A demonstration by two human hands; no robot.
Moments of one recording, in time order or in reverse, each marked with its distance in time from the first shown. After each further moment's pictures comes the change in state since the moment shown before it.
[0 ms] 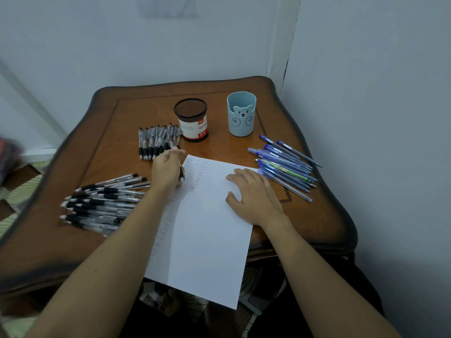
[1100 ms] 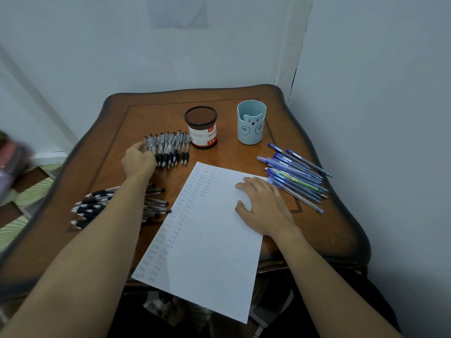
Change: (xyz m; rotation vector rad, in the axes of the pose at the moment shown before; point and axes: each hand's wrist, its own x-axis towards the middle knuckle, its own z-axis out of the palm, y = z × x) left_hand 0.050 0.024 -0.062 0.407 0.294 0.016; right_hand 0.000 0.001 0.001 0.021 -0.012 0.006
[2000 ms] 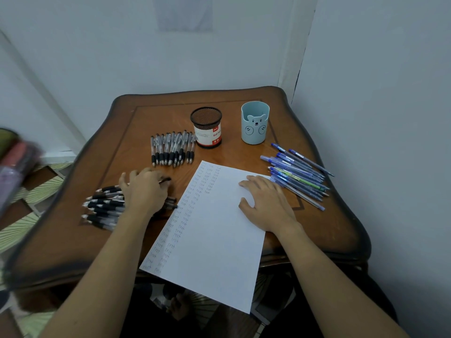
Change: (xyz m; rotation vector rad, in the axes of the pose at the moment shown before) left_hand -0.061 -0.034 -0.026 0.712 -0.114 0.355; right_hand 0.000 -0.003 -0.001 -0.026 0.004 0.004
